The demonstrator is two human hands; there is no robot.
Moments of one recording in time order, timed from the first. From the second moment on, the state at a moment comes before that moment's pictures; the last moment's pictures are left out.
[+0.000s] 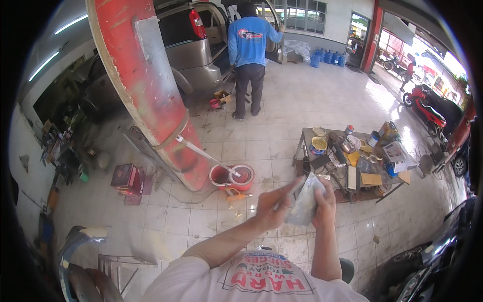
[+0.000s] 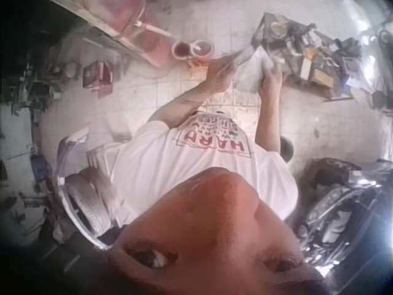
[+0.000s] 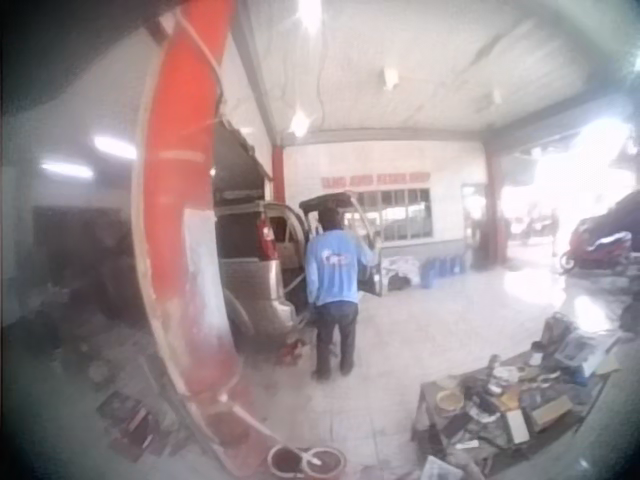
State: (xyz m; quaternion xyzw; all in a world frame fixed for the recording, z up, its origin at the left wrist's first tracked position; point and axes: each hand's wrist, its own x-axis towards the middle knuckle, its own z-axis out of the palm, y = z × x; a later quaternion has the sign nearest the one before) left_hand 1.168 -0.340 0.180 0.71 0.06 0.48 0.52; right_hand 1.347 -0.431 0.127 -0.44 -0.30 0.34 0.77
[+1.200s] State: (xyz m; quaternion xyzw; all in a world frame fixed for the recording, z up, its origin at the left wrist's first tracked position) left_hand 1.182 -0.178 0.055 0.24 0.34 0.50 0.76; right_hand 1.307 -0.444 0.098 -0.67 -0.25 0.16 0.68
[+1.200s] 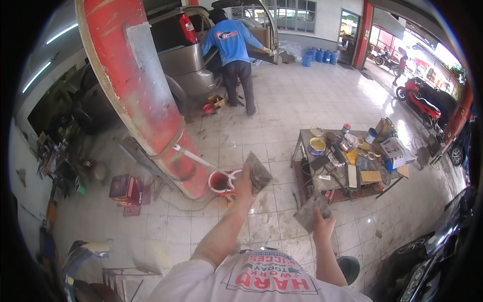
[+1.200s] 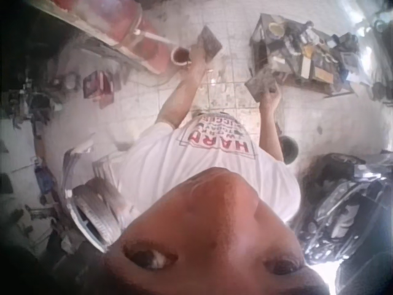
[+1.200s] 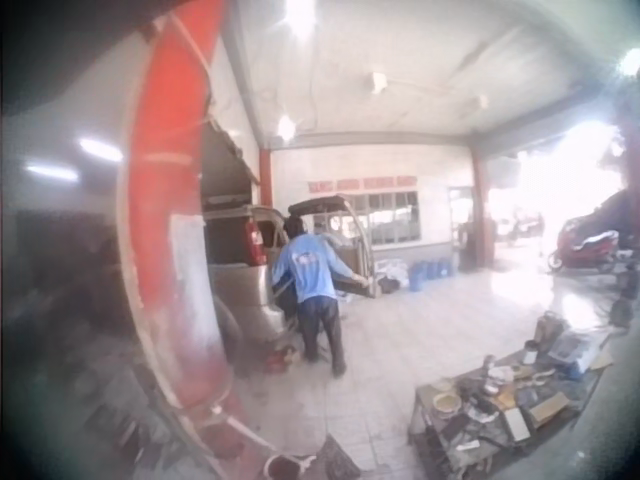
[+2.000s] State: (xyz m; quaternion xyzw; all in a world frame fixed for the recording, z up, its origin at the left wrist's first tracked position) left_hand 1.095 -0.254 0.026 0.12 0.33 0.42 0.83; right_hand 1.290 -0.430 0.036 -0.71 -0.42 0.25 0.50
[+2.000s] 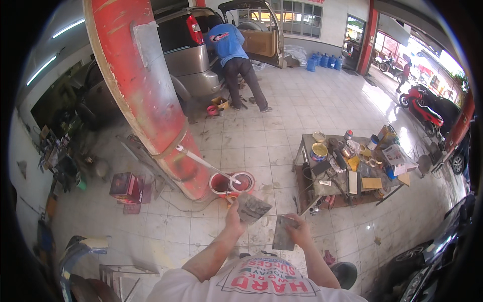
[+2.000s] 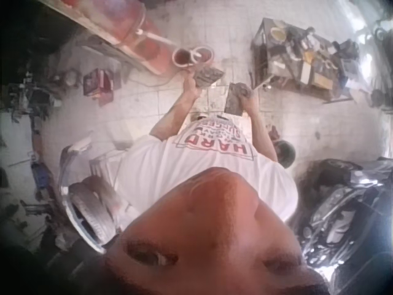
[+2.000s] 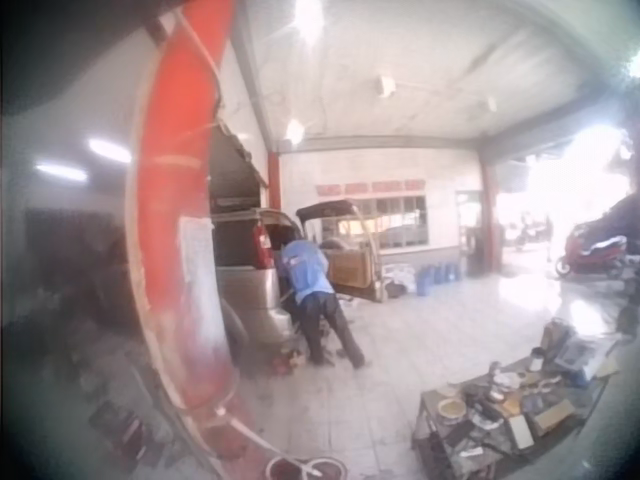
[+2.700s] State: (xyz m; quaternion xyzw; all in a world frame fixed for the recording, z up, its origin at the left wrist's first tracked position) left_hand 1.063 -0.225 0.013 0.45 0.47 0.39 0.65; right_hand 1.277 -0.417 0.068 -0.78 -0.47 0.22 0.35
